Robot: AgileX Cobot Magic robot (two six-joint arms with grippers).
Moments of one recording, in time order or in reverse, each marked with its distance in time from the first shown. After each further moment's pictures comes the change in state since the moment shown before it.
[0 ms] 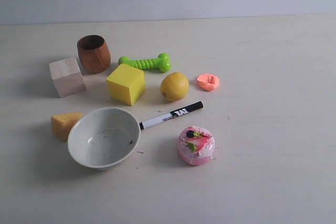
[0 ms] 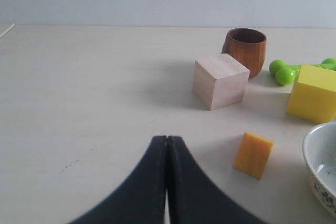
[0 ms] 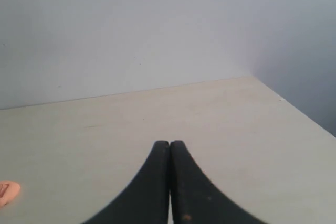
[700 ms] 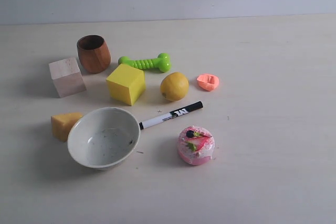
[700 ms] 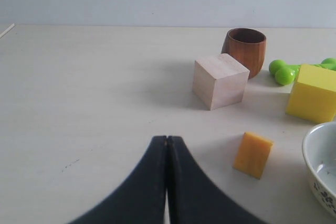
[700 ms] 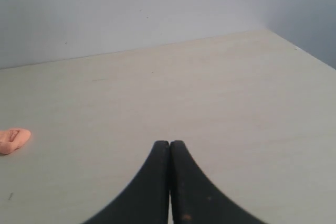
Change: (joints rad) left arm 0.000 0.000 0.000 0.000 0.000 0.000; right arm 0.000 -0.206 0.158 0.155 0.134 -0.117
